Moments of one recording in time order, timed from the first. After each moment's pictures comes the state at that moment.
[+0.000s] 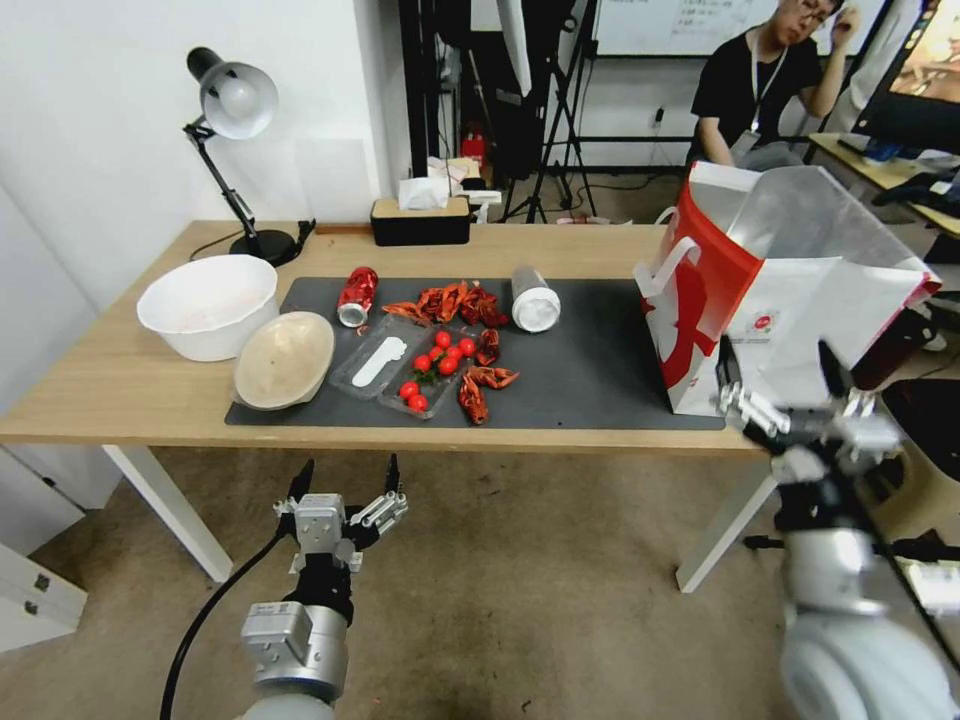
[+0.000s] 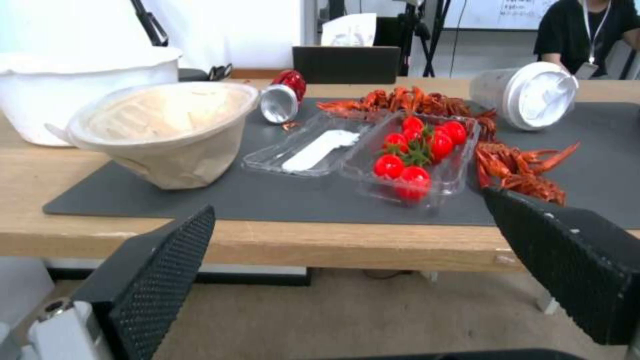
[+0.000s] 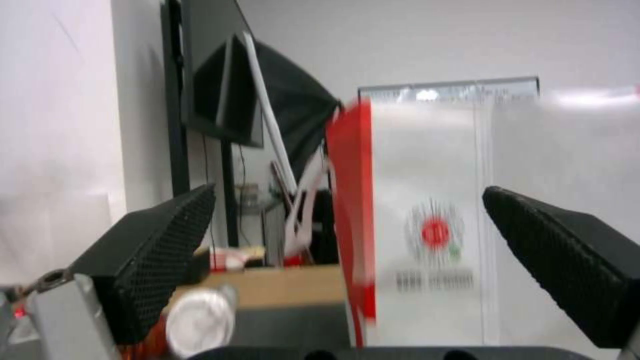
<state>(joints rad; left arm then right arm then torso) 1.84 -1.55 -0.37 -2.33 0.00 0.07 -0.13 -1.34 0.99 0.64 2.33 0.54 0.04 0.27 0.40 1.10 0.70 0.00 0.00</state>
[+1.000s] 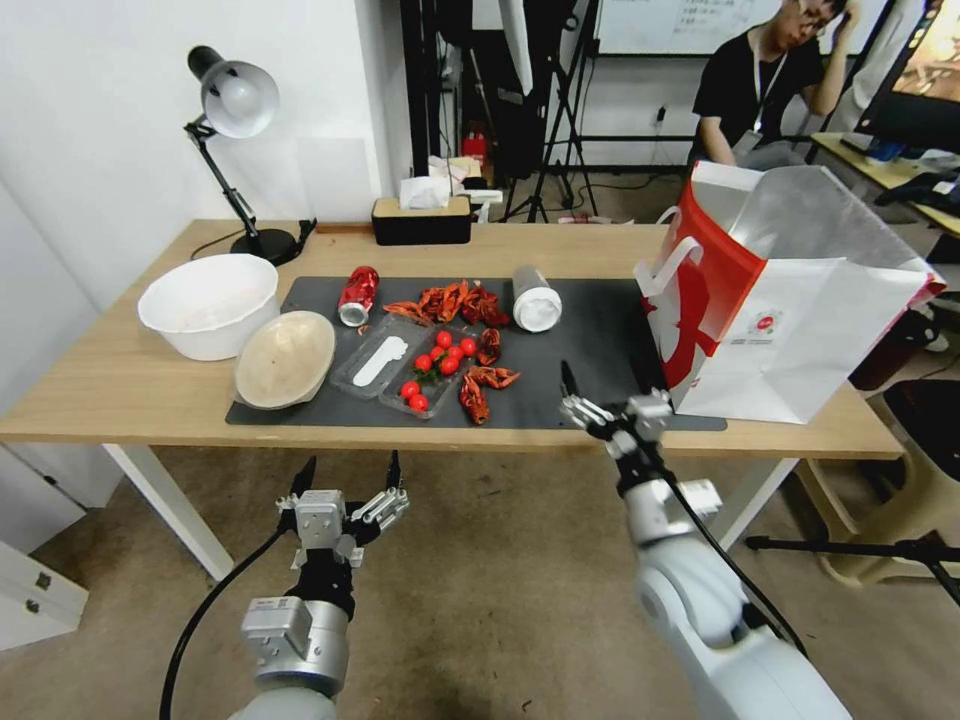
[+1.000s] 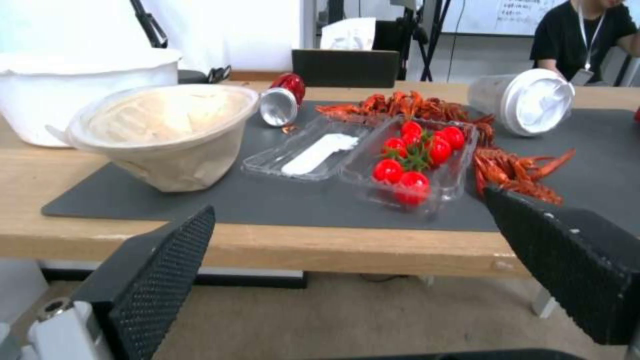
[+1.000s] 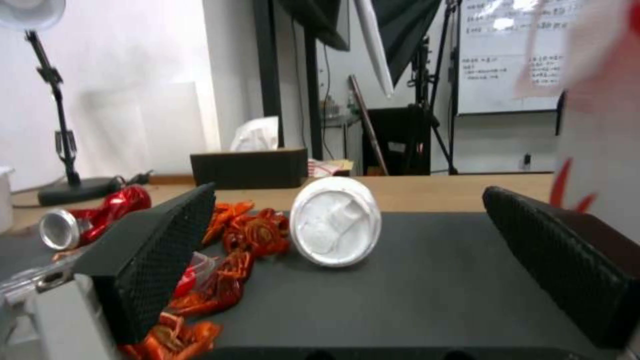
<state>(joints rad) 1.82 -1.53 -0.38 -2.32 -0.03 0.06 -0.14 -1.21 1.20 0.19 1.92 0.31 0.14 0.22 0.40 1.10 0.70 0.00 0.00</state>
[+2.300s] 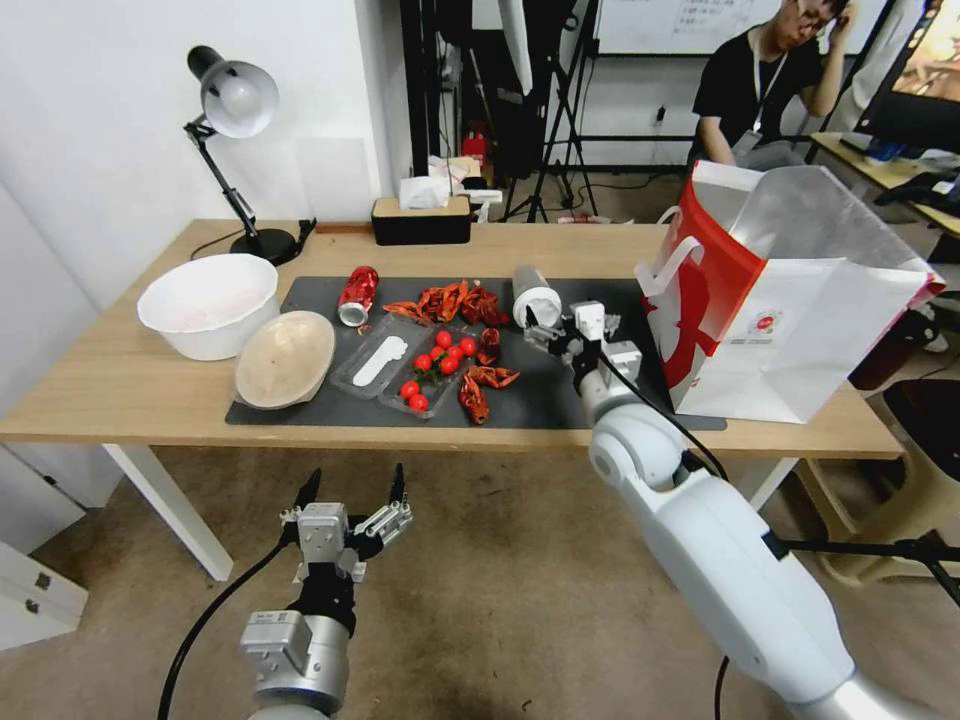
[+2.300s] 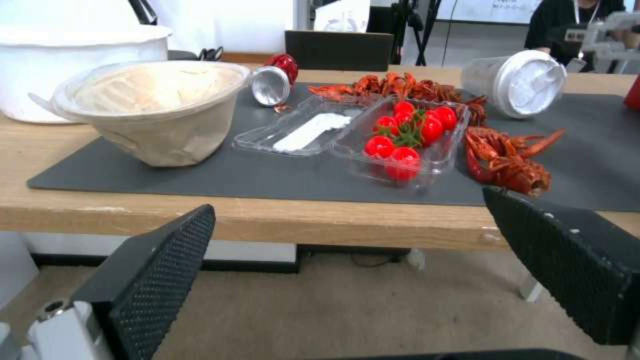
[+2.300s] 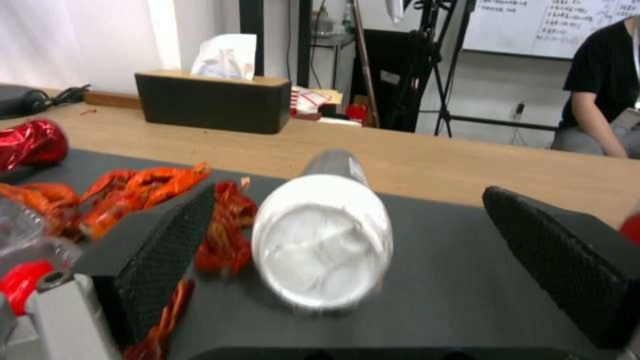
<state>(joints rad) 1.86 -1.52 -0.37 -2.32 -0.05 0.06 -0.12 -0.88 1.18 0.07 1.80 0.41 -0.23 0.35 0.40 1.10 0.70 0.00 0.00</state>
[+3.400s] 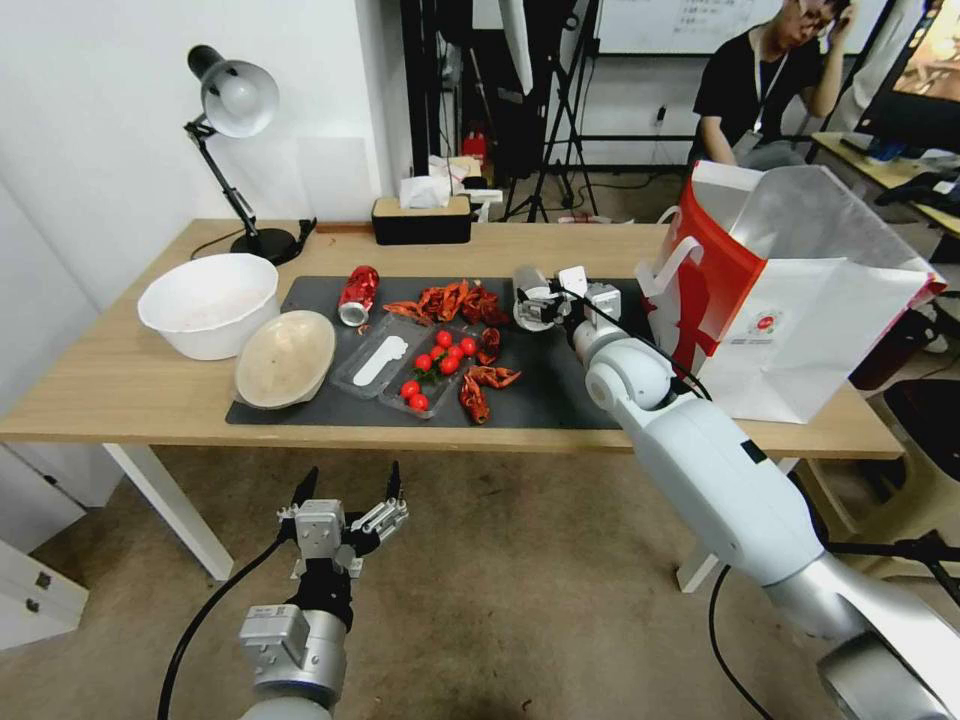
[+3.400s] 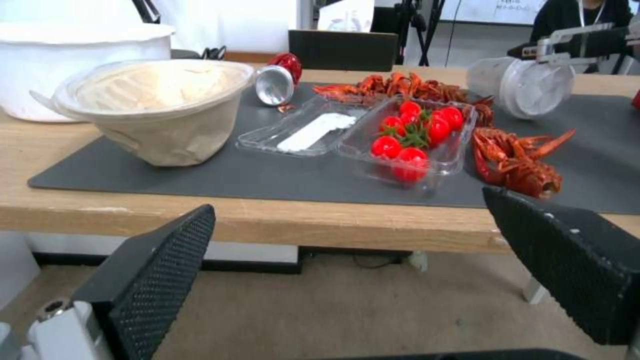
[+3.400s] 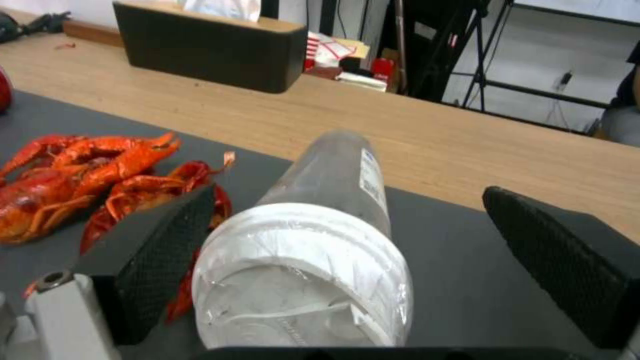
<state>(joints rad) 1.83 -1.53 -0.38 -2.30 -0.06 0.07 -0.13 -0.50 1.18 -0.08 1.45 0.53 -0.39 0.23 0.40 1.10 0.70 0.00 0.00</state>
